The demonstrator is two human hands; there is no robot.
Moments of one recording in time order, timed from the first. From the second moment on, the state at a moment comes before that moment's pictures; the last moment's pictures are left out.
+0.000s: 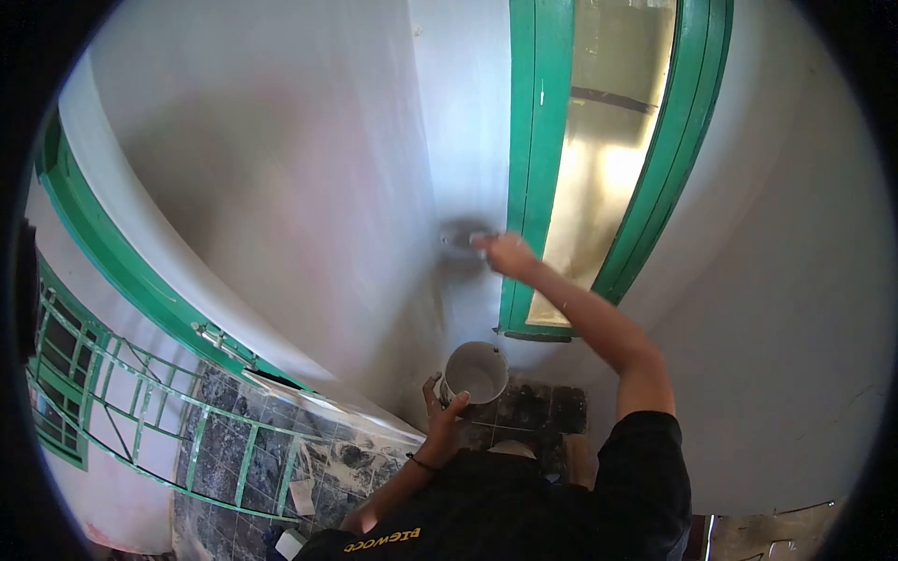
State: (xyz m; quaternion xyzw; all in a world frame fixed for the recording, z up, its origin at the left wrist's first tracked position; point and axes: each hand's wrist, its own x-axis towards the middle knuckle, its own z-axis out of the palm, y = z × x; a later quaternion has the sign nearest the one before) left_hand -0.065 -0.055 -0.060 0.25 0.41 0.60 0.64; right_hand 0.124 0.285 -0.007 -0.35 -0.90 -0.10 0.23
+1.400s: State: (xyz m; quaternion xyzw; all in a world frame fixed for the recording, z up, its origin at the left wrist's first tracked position) left_hand -0.053 -0.054 -0.047 0.20 0.42 0.61 0.64; right_hand 0.109 0.252 0.133 -0.31 -0.81 -0.14 0.47
